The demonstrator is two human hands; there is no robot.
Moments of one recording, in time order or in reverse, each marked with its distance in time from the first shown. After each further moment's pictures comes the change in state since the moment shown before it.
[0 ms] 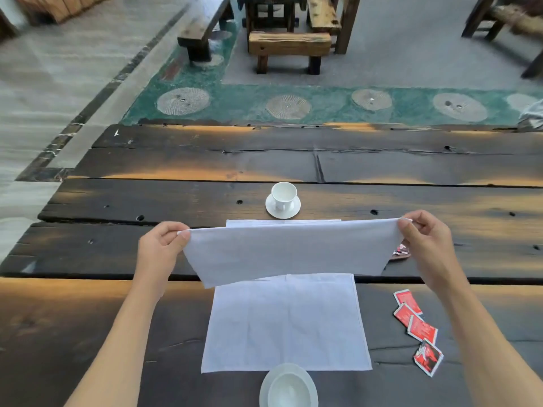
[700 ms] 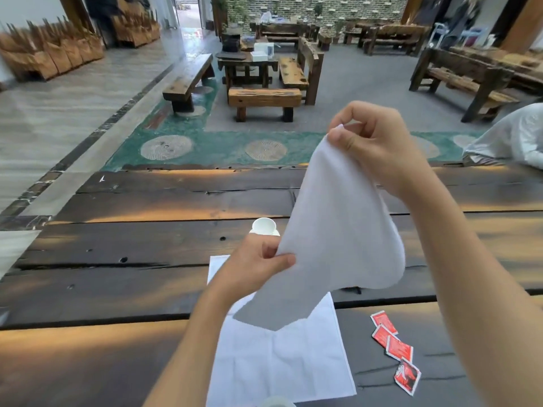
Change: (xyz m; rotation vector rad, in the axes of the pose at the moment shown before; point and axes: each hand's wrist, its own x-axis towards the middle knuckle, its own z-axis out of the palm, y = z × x) left_hand -0.094 0.167 0.095 -0.024 -0.796 0.234; right_hand 0.008 -0.266 0.059 -0.282 -0.284 -0.618
